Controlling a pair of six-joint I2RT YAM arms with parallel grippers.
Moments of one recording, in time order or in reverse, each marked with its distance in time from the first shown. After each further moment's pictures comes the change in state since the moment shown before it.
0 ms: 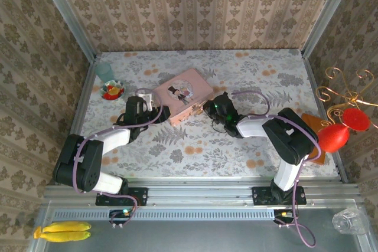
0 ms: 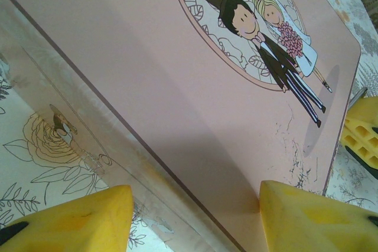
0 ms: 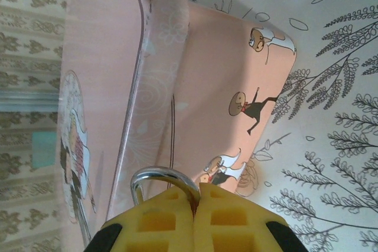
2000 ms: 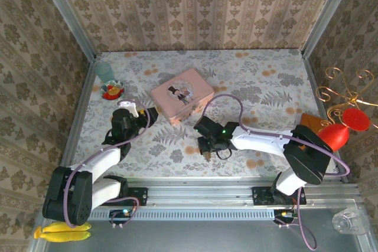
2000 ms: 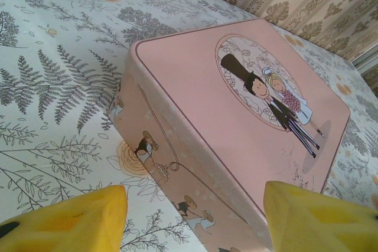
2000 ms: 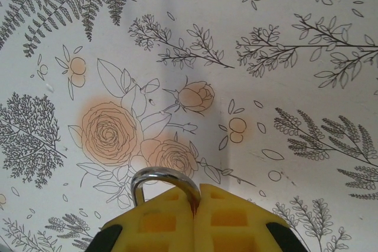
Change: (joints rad) left arm 0.072 -0.312 -0.222 0.142 -0.130 -0.026; right arm 0.341 -0.199 0.129 -0.959 -0.034 -0.595
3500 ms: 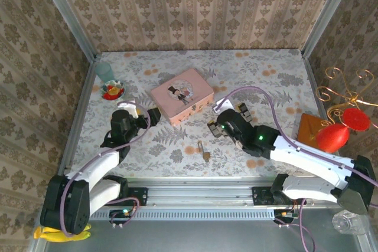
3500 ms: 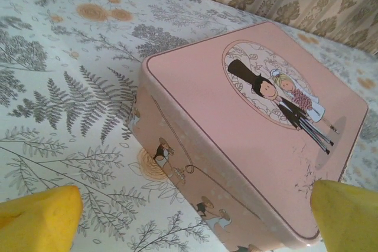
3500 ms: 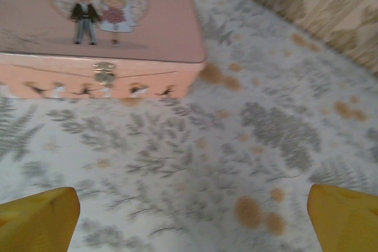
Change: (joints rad) left arm -0.034 -0.096 0.000 -0.088 -0.104 0.114; right arm 0.002 -0.487 -0.086 0.066 0.610 -0.609
